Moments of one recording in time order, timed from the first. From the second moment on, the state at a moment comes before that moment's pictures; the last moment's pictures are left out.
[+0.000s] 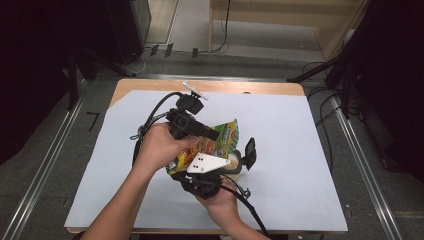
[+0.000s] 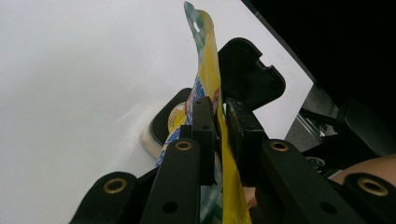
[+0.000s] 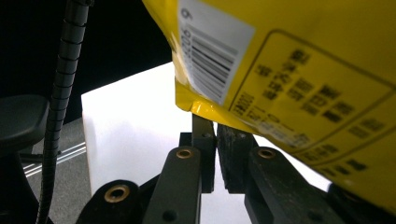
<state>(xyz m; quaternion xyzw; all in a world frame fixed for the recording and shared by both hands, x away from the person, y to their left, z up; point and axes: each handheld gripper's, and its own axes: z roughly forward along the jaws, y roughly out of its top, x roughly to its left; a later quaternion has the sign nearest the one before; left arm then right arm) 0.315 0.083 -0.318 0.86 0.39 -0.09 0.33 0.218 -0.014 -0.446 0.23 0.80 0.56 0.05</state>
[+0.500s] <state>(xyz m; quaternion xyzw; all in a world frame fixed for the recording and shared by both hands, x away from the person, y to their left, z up) 0.321 0.078 -0.315 0.86 0.39 -0.09 0.32 0.219 -0.015 -0.442 0.23 0.79 0.56 0.05</state>
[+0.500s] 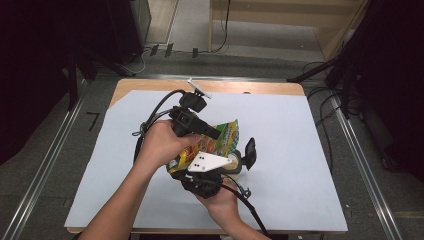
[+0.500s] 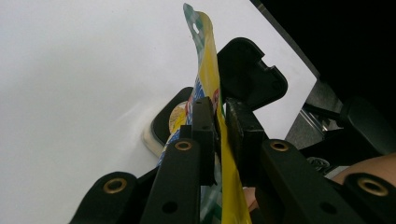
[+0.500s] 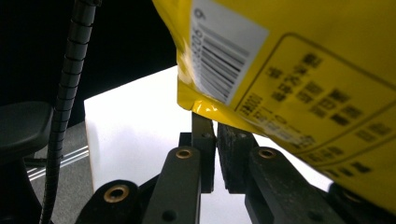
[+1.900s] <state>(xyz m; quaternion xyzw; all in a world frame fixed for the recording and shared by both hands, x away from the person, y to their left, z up) 0.301 0.111 -0.332 0.85 0.38 -0.09 0.37 0.216 -0.012 -0.466 0.21 0.83 0.52 0.05</state>
